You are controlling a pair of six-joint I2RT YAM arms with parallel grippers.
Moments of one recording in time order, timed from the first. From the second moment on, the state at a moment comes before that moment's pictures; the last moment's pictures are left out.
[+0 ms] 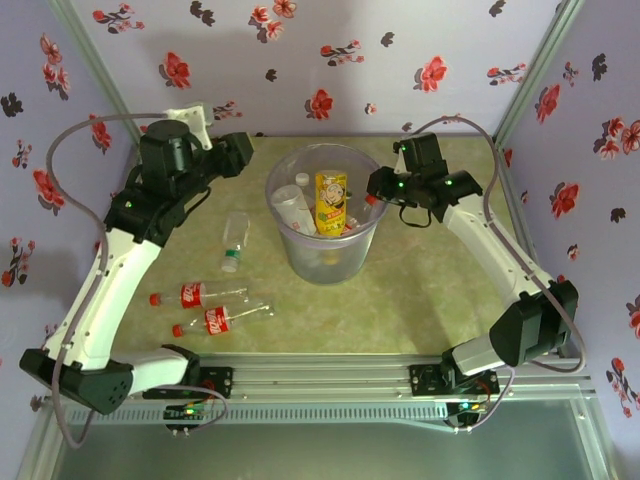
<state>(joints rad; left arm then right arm) -0.45 1.23 1.53 -0.55 0.04 -0.49 0.40 1.46 1.41 -0.73 -0.19 0.56</state>
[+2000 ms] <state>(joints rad) -0.27 1.90 1.28 -0.63 -0.12 -0.31 0.40 1.44 1.40 -0.74 -0.19 0.55</state>
